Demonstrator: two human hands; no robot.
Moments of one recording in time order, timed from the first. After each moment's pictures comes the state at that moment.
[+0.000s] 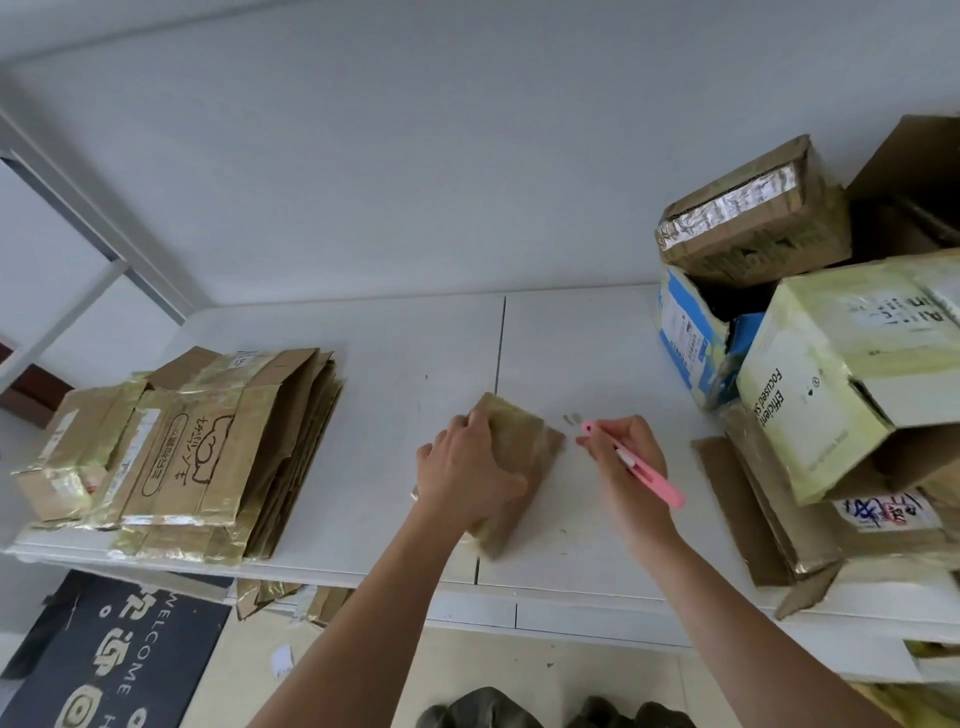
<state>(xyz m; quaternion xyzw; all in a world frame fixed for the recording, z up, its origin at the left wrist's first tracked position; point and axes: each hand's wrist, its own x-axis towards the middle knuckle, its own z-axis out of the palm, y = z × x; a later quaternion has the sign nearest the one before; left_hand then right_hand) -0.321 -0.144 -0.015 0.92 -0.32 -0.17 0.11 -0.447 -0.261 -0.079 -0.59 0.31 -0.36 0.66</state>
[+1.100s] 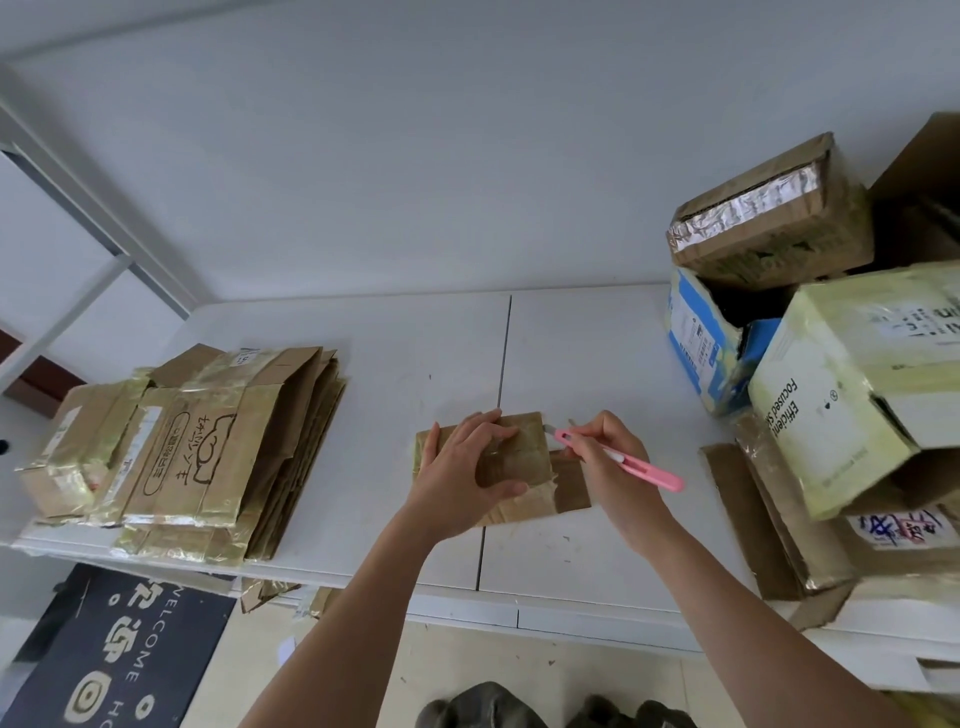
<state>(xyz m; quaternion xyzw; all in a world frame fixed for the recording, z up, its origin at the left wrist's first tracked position) -0.302 -0.124 -0.046 0.86 -0.43 -0.17 0.24 -0.433 -0.273 -0.075 -0.66 0.29 -0.23 0.65</state>
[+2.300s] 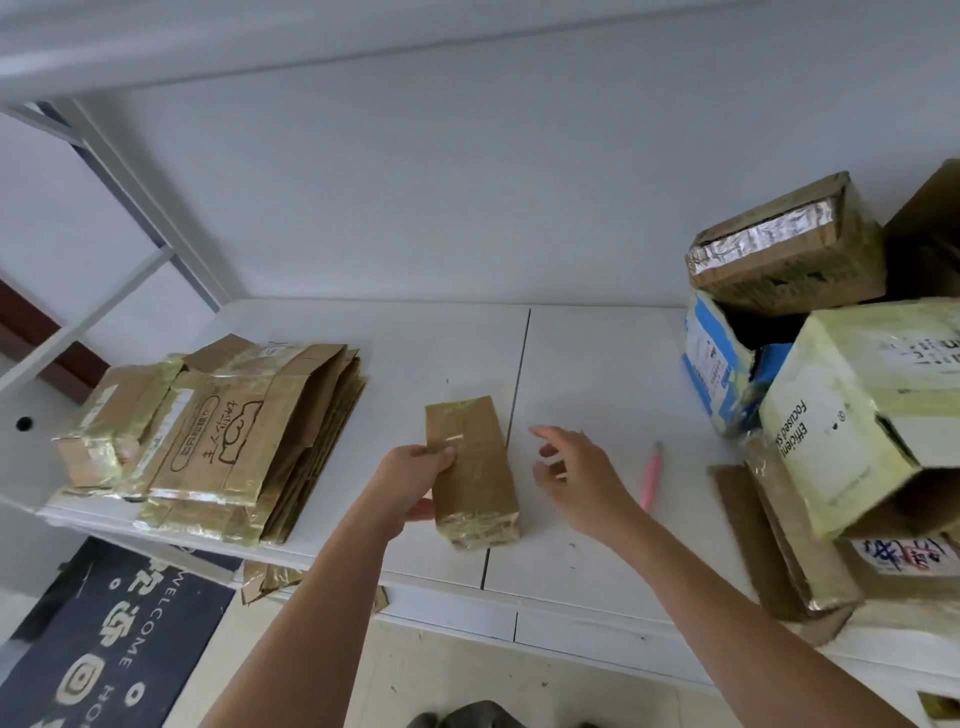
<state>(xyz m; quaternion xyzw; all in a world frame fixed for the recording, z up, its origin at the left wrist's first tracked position) -0.287 -0.089 -0.012 0.81 0.02 -0.36 0.46 -0.413 -0.254 -0.055 -0.87 0.20 -0.08 0.44</state>
